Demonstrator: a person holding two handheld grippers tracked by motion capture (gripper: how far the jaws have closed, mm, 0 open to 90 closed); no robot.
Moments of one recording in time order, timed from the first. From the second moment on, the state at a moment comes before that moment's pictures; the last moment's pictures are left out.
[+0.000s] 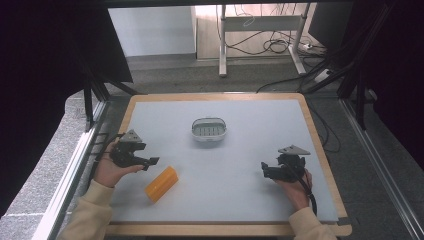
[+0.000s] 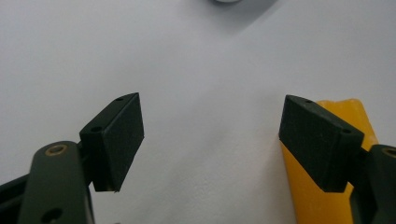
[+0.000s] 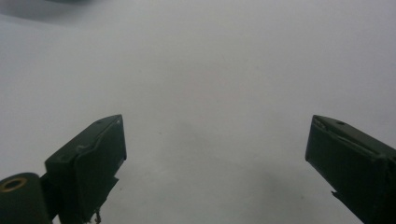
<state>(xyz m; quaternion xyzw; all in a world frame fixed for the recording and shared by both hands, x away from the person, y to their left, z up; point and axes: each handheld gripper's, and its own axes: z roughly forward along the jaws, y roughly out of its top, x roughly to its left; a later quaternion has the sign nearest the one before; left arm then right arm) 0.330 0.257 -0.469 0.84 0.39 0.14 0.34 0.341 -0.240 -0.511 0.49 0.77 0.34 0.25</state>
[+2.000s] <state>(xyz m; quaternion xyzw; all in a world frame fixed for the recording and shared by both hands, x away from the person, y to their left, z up) 0.297 0.233 -0.441 0.86 0.36 0.12 0.34 0.318 -0.253 -0.495 0.44 0.78 0.36 0.26</state>
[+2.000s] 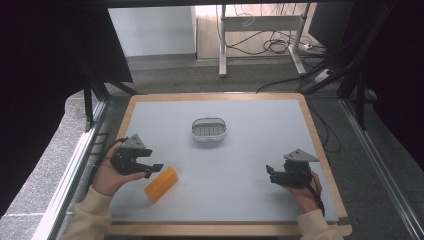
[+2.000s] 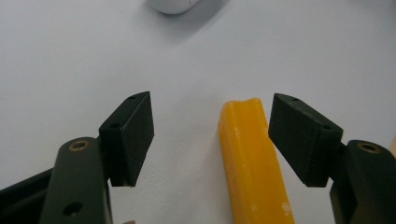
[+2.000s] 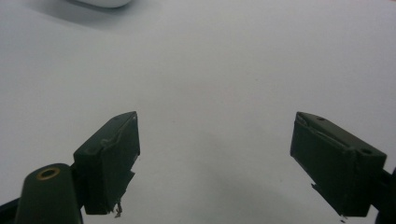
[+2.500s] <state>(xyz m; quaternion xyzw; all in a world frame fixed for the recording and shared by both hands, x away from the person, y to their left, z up) 0.294 0.216 -0.455 0.87 0.37 0.10 0.30 0.319 -0.253 -0.496 0.45 0.78 0.35 0.26</state>
